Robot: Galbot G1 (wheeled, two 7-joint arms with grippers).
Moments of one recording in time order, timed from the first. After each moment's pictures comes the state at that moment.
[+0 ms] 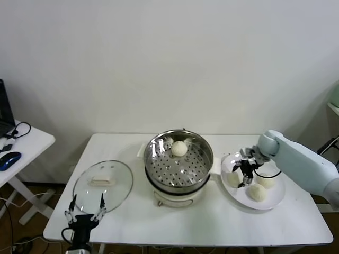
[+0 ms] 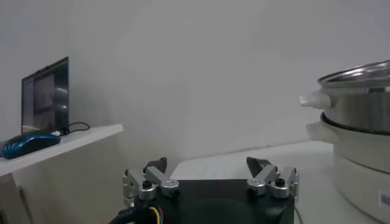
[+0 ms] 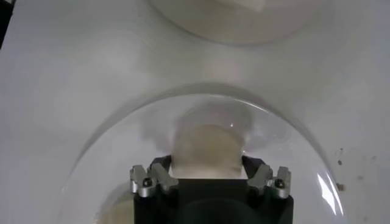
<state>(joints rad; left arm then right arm) 1.72 -1.51 -0.65 -1.97 0.10 -0.15 -0.14 -0.02 0.83 -0.81 0.93 0.01 -0.01 -1.16</state>
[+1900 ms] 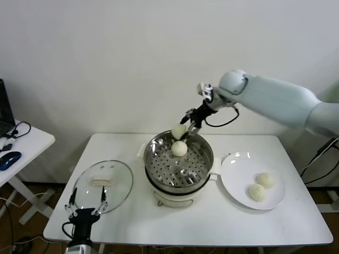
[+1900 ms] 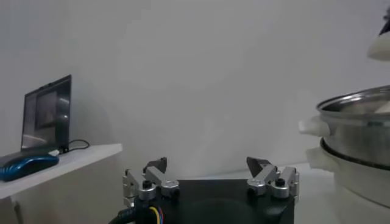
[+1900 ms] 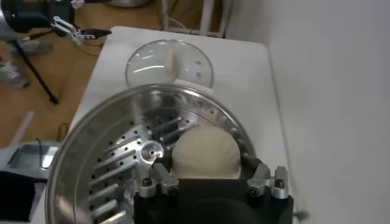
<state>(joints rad) 1.72 -1.51 -0.63 -2.03 0.10 -0.15 -0.16 0.61 1.16 -1.41 1.02 0.93 -0.25 -1.05</state>
